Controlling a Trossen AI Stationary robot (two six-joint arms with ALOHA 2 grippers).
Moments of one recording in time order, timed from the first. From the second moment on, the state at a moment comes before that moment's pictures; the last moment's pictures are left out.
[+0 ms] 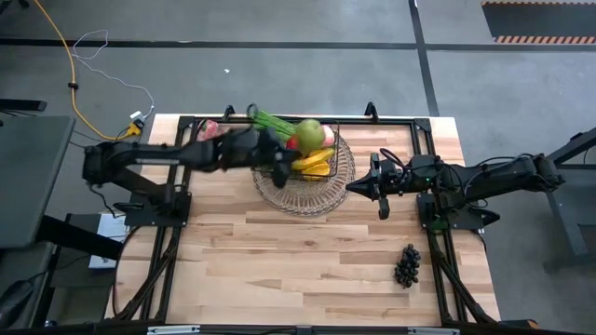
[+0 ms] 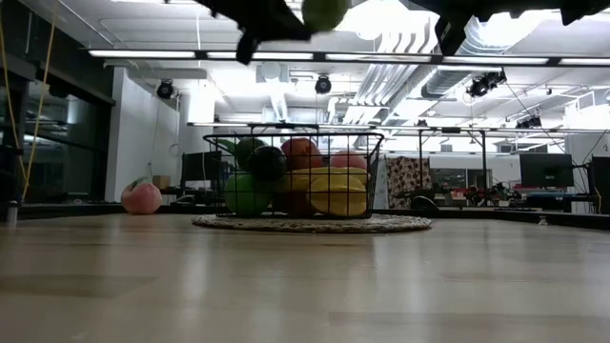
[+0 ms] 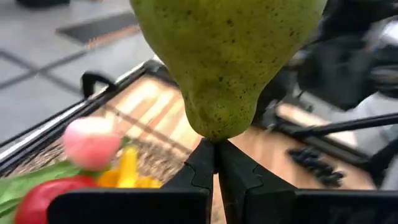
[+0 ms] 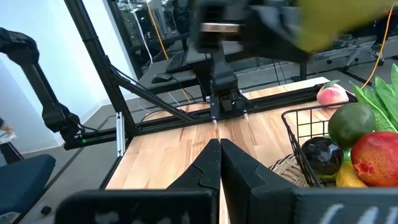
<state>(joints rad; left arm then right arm) 0.26 1.35 1.06 -0.01 -0.11 -0.30 0.04 0.85 0.57 0.21 -0.03 0.22</state>
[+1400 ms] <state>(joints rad) 0.38 1.70 1.22 -0.27 -0.06 -0.27 0.04 0.85 0.57 0.21 -0.03 0.22</state>
